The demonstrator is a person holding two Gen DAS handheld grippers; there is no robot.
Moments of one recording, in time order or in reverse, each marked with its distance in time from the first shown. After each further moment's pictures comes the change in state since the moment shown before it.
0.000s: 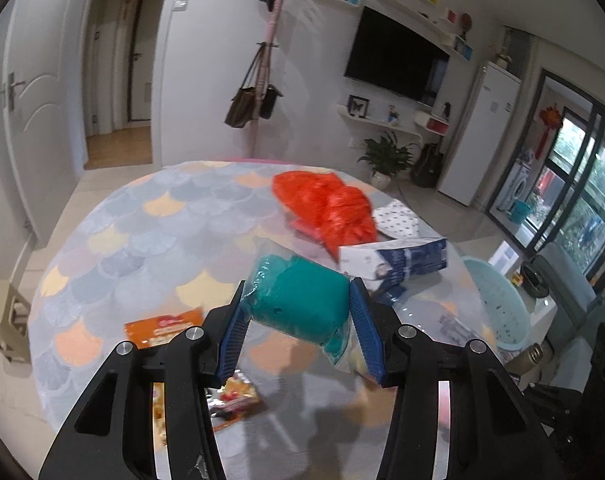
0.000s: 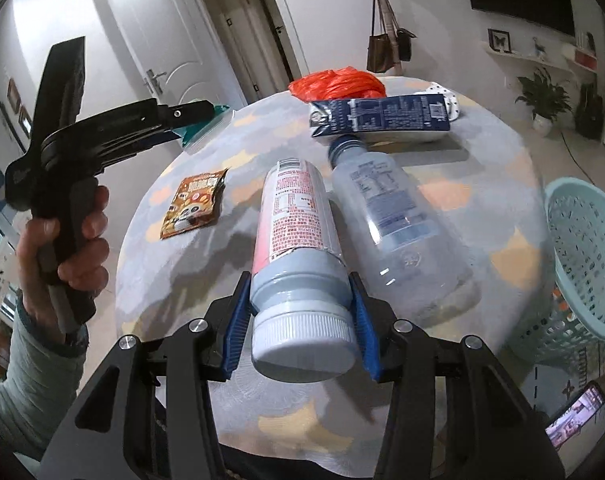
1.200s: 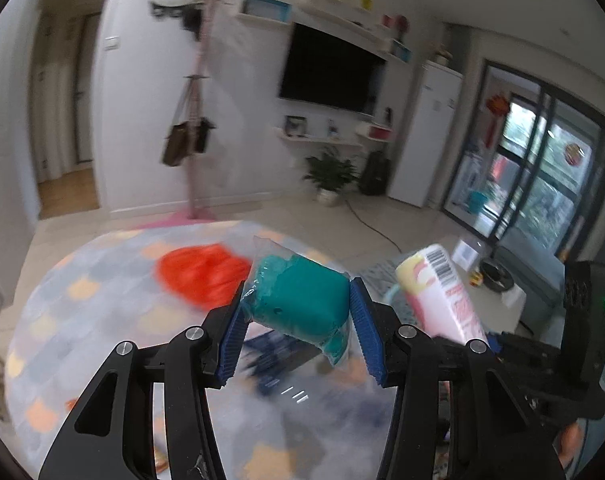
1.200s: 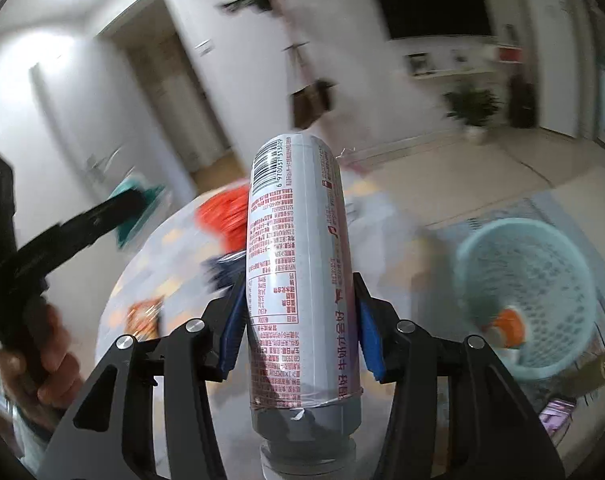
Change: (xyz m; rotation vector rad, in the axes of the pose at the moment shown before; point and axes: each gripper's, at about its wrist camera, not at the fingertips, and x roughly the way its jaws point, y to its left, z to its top) left arm 0.014 -0.105 0.062 0.146 -0.059 -0.169; right arm -0.059 -0.082 0.080 0.218 -0.225 -0.199
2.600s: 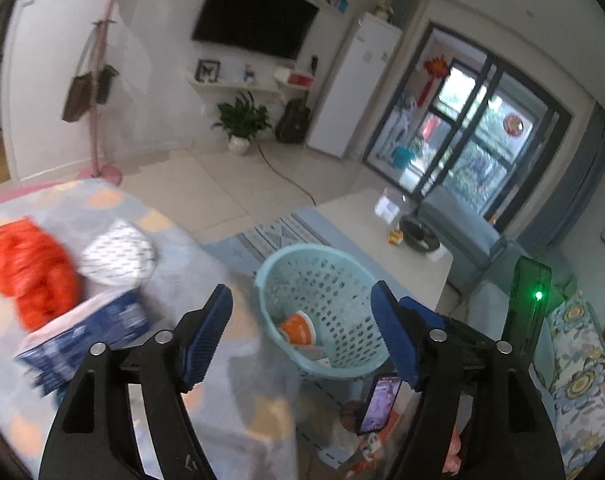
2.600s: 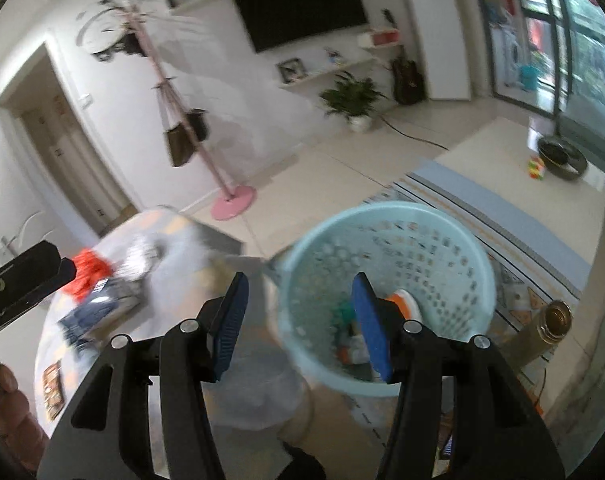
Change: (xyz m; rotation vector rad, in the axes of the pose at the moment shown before) left arm 0.095 -0.088 -0.011 -0.020 0.174 -0.293; right arm -0.019 -0.134 -0.010 0.210 -0.072 -0.275
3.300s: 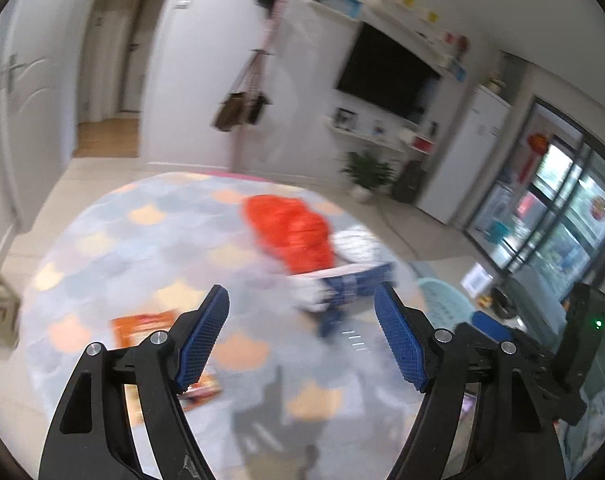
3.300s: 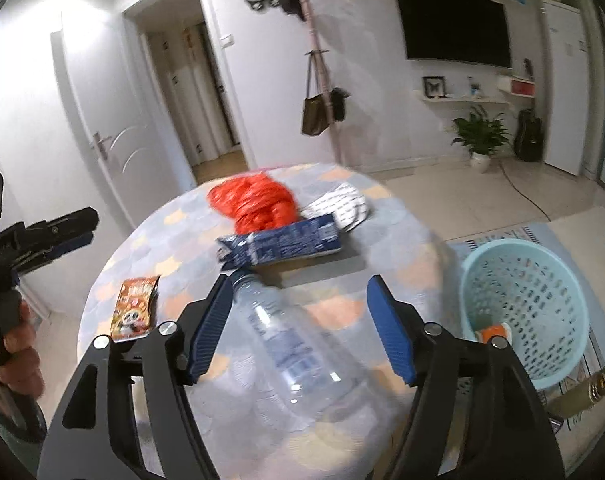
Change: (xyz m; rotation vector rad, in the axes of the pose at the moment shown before) left arm -0.192 0.122 -0.071 -0.243 -0.182 0.382; right arm -0.030 0.177 -0.064 -0.374 0.040 0.283
